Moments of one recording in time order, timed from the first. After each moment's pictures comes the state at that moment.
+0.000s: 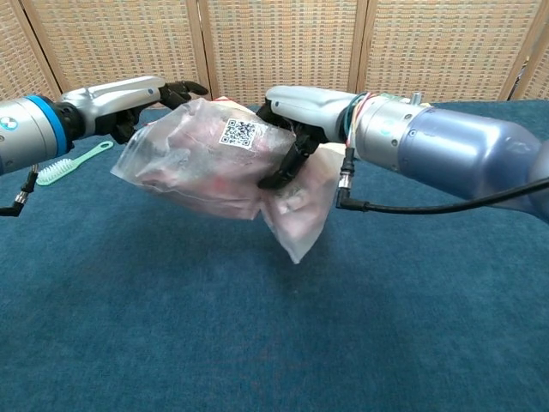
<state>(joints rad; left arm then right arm) -0.79 -1.49 -0.22 -1.43 1.23 0.89 0.03 1.01 -1.69 0.30 -1.44 -0.94 0.92 -0.37</state>
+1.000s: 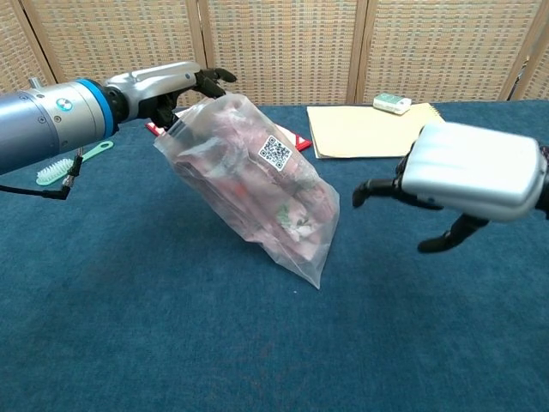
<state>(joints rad) -0.88 -1.55 -0.27 -1.38 1.14 0.86 0.10 0.76 -1.58 -0.15 -0.94 -1.95 1.41 -0.12</state>
